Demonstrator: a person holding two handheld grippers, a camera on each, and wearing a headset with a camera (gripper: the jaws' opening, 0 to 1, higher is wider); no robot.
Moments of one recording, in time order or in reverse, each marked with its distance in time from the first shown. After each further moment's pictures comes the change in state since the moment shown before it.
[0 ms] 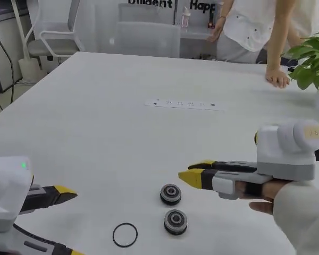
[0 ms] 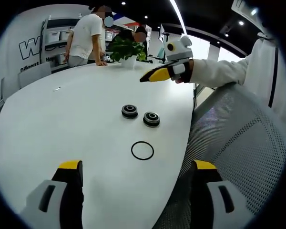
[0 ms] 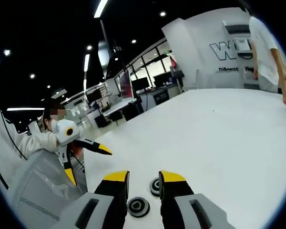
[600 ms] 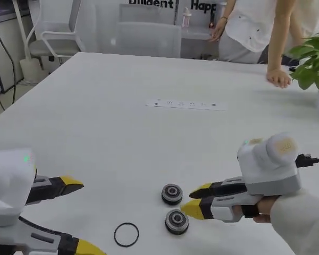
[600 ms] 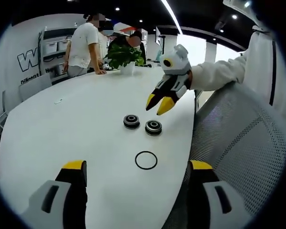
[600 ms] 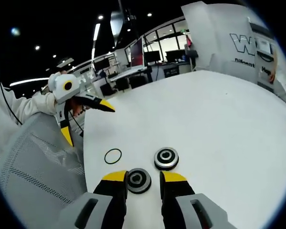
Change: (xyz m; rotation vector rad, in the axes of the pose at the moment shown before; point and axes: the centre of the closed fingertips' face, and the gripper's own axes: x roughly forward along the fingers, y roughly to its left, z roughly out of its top) left arm -0.001 0.001 0.023 0.101 -0.040 0.040; right arm 0.010 0.009 -0.058 -0.132 0.269 0.043
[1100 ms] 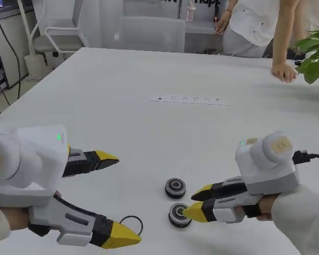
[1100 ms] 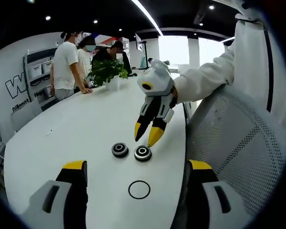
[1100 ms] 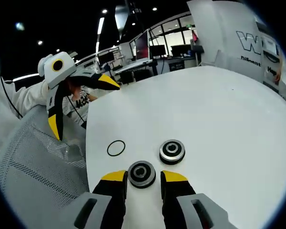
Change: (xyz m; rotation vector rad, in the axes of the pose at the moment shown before) left arm 0.017 -0.028 0.058 0.185 -0.073 -0.050; right arm 0.003 0.006 -0.012 -0.025 0.055 0.036
